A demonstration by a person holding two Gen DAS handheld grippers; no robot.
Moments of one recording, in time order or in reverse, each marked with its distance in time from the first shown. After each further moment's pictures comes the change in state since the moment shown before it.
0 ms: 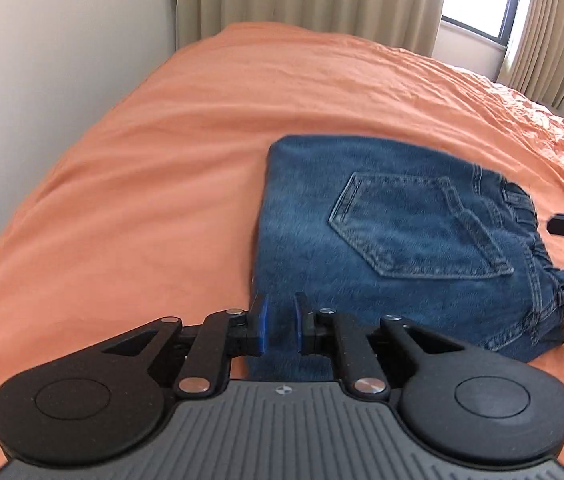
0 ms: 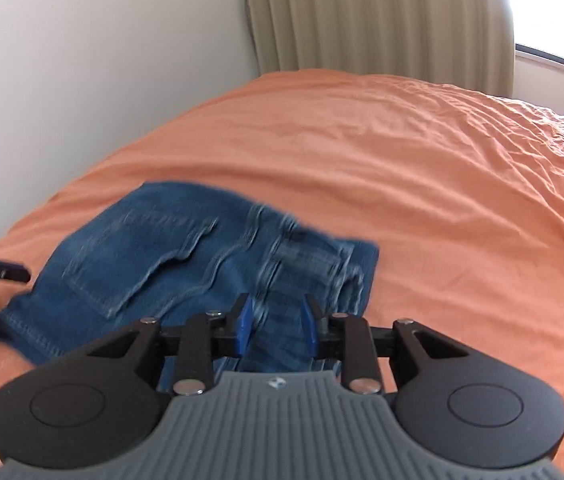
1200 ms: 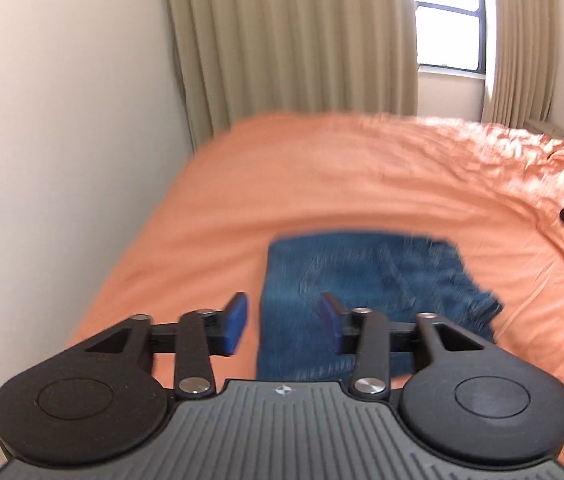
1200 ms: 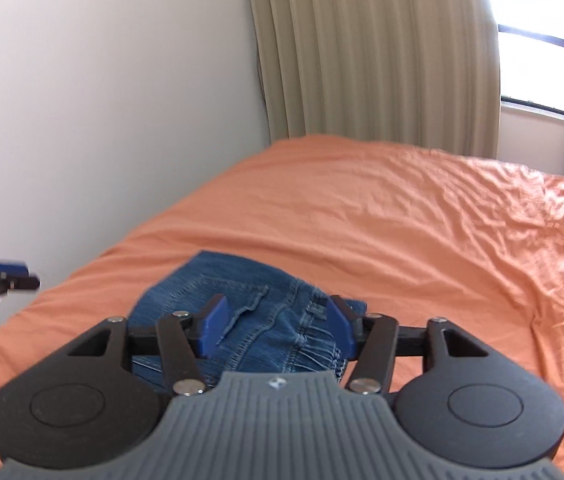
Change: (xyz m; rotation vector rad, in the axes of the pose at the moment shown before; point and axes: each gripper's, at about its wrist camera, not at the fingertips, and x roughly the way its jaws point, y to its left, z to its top) left arm -0.209 -0.063 0.011 0.153 -0.236 0.128; right arm -0.236 0.066 0.019 -0.071 -0.180 -0.007
